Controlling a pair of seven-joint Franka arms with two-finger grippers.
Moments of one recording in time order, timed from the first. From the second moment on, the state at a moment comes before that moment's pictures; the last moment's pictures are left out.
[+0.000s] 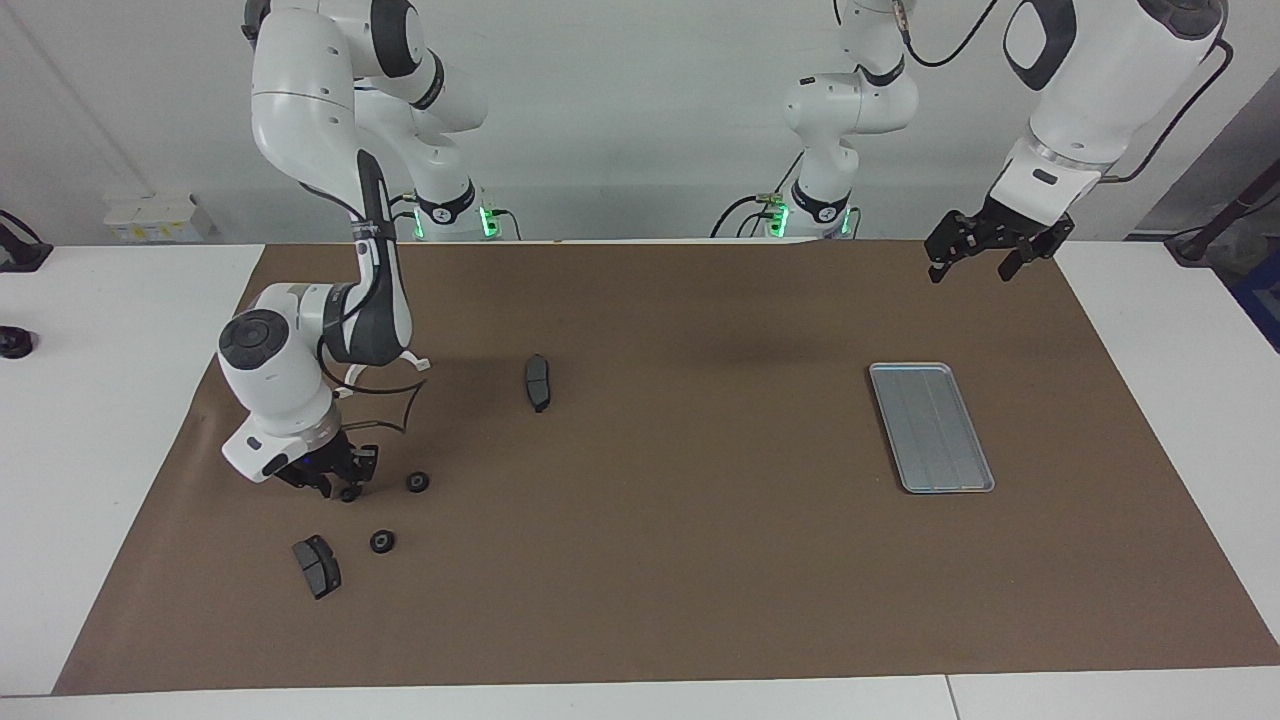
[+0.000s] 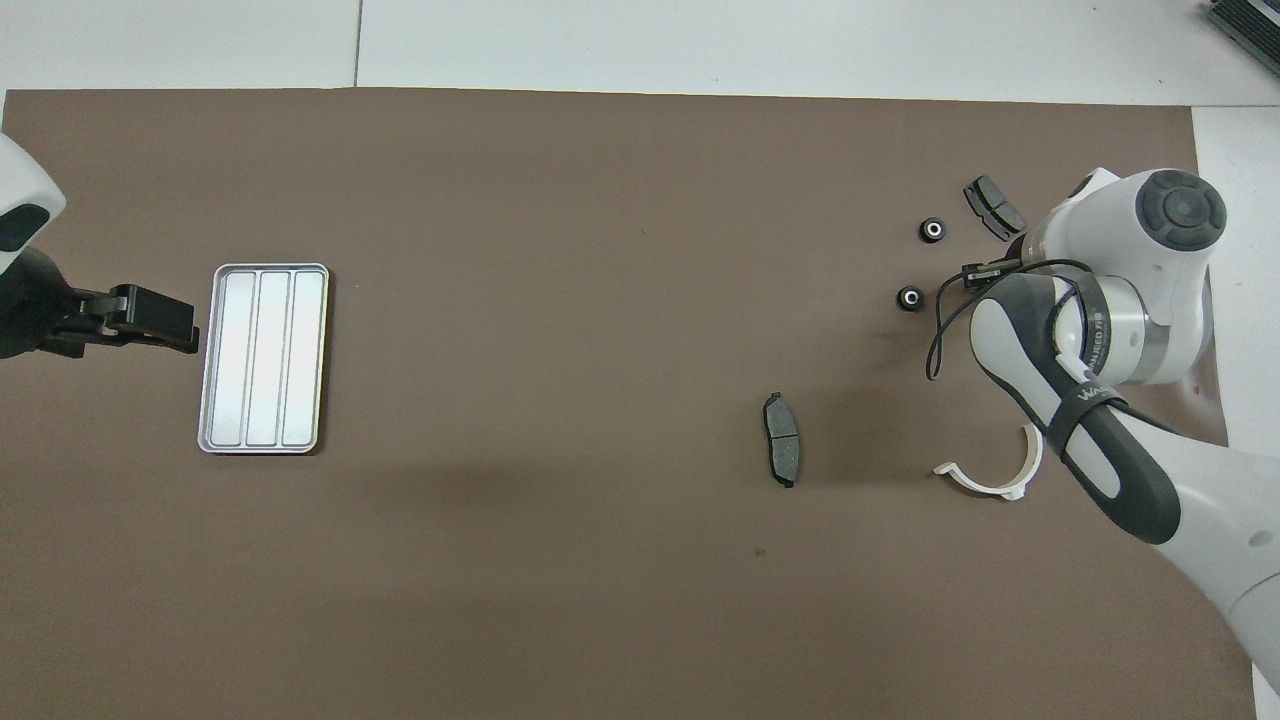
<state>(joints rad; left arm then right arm) -0.04 -0.03 -0.03 -1.64 -0.03 1.58 -0.05 0.02 0.47 -0.09 -1.80 -0.06 2.38 -0.11</state>
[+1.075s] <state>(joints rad) -0.04 -0.03 -0.03 -1.64 -0.03 1.58 -0.05 0.02 0.48 -0.09 -1.81 -0.06 2.41 -0.05</state>
